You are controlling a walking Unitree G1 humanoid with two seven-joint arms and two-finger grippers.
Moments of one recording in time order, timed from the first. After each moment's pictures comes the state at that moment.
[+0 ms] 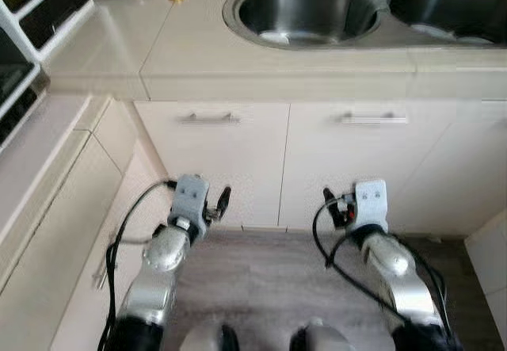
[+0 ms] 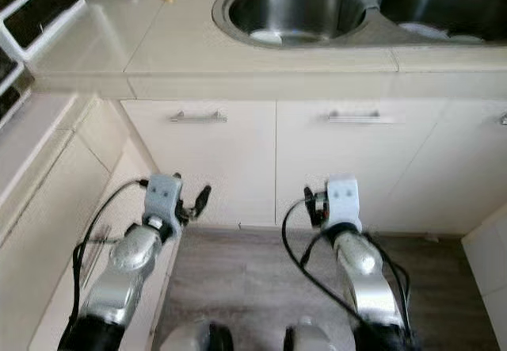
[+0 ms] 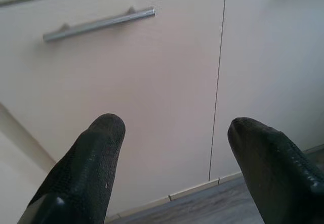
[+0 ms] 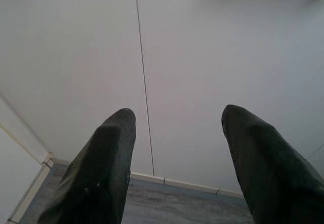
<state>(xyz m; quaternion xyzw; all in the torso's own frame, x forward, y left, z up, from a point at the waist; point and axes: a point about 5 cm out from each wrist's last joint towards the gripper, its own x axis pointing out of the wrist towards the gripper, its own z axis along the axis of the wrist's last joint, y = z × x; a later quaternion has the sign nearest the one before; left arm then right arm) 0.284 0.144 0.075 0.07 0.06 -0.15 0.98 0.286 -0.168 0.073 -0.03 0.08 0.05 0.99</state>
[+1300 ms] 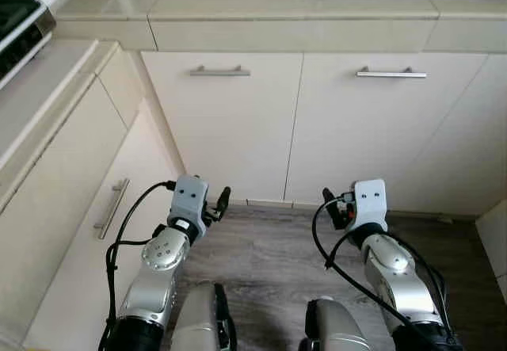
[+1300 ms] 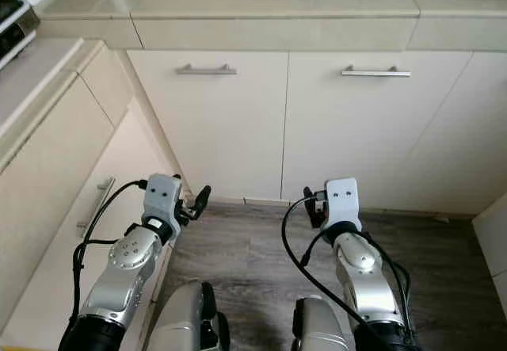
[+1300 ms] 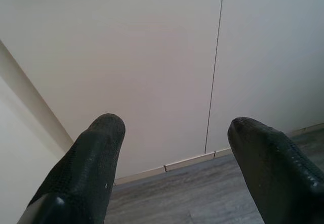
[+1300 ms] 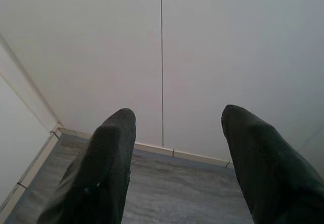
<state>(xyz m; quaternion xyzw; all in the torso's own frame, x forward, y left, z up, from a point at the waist) 0.283 0.145 0.073 0.06 0.07 -0.14 0.99 0.285 -0.168 0.071 -0.03 0.09 0.05 0.99</state>
